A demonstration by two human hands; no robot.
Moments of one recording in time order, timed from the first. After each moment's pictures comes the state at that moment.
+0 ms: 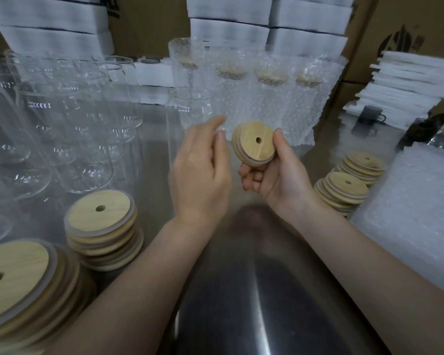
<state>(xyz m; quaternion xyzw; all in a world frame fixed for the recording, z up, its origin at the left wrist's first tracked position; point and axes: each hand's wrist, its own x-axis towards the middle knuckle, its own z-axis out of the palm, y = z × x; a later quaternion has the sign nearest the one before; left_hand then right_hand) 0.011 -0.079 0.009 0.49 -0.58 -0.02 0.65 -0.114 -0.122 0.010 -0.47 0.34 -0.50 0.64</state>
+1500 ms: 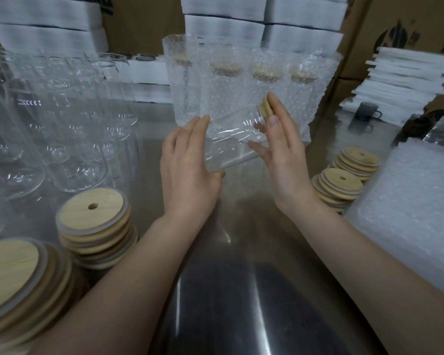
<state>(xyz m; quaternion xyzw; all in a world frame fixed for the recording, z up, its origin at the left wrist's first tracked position) 0.022 -0.099 -0.010 0.59 -0.64 0.03 0.50 -0.116 -0.120 0.016 -0.59 0.36 -0.63 0.35</state>
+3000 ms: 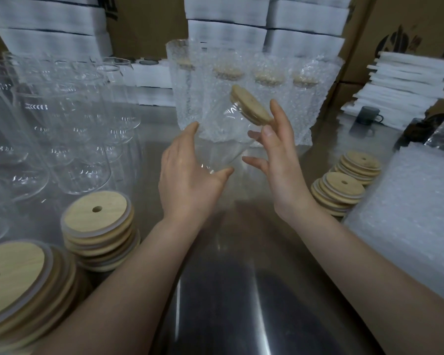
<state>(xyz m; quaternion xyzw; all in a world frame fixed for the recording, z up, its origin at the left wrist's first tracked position) 0.025 -0.103 -0.015 0.61 -0.57 -0.05 0.55 -0.111 -0.113 0.015 -0.63 0.36 -0.58 0.37</state>
